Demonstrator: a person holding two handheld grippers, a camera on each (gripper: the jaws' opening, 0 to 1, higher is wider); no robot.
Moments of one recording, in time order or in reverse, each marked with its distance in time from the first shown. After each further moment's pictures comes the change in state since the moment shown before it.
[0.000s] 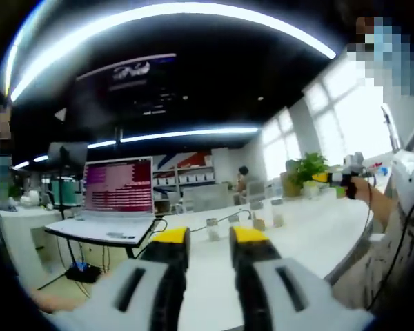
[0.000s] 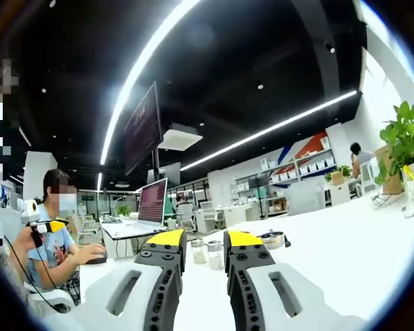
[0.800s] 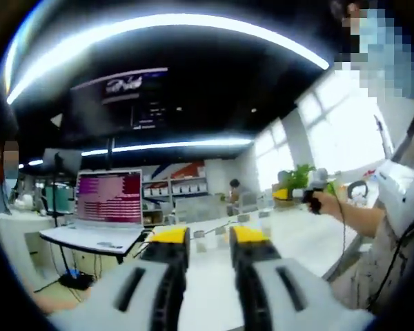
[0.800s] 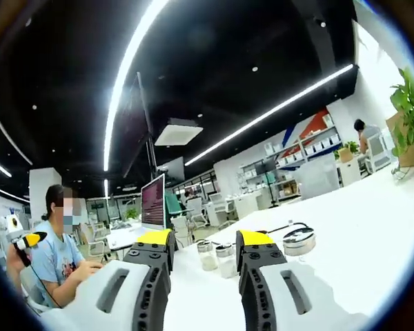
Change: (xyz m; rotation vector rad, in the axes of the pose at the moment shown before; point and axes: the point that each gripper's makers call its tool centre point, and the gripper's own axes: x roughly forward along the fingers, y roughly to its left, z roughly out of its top) left arm -0.006 -0.031 0.019 0.042 -0.052 -0.021; right arm 0.080 -0.012 -0.019 0.127 0.045 0.036
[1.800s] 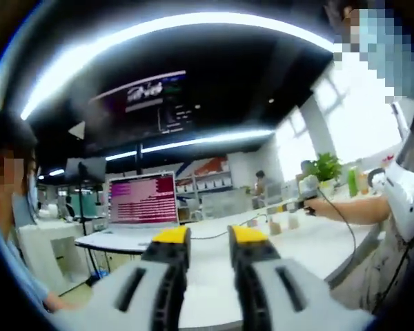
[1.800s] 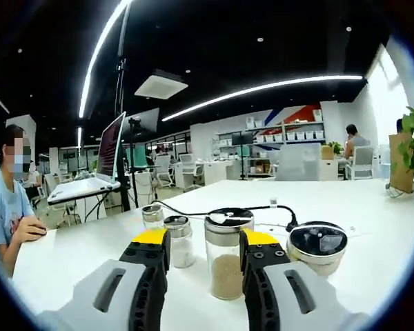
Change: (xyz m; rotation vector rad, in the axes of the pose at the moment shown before) left arm -0.034 0.053 0.013 0.028 0.031 0.119; right arm 0.107 -0.062 -0.078 -0.188 0.245 -0.197
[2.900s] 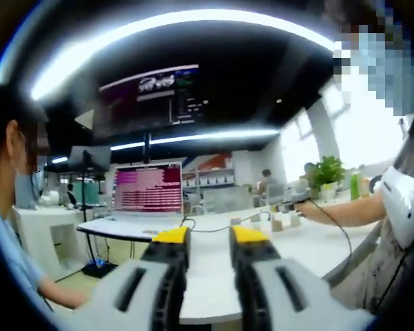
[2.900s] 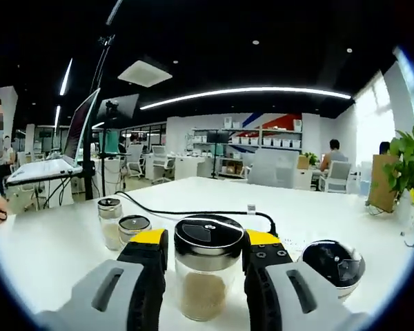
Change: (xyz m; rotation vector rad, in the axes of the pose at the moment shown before) left arm -0.004 0.016 -0.023 -0.077 0.014 0.031; right arm 0.030 -0.021 -0.009 -0.131 0.045 -0.213
